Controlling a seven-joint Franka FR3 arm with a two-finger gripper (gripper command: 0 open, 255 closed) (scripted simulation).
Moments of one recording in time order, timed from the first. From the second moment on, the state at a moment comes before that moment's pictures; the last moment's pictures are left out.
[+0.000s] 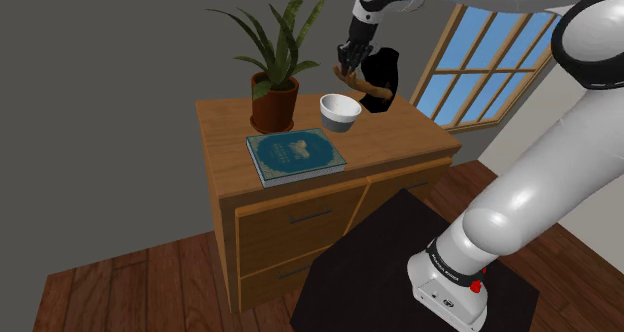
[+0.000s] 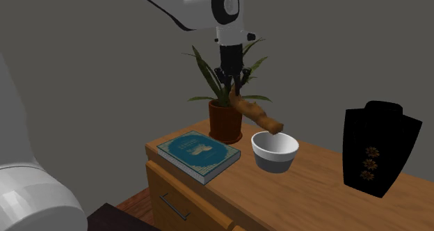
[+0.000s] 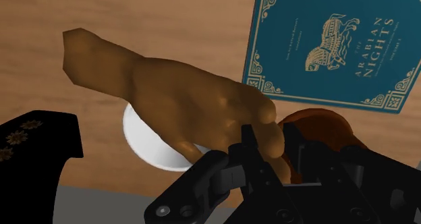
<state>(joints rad) -0.09 -0.04 -0.09 -1.88 -0.03 1.95 -0.04</state>
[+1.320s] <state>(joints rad) -0.14 0.27 -0.13 -1.60 0.02 1.98 -0.15</state>
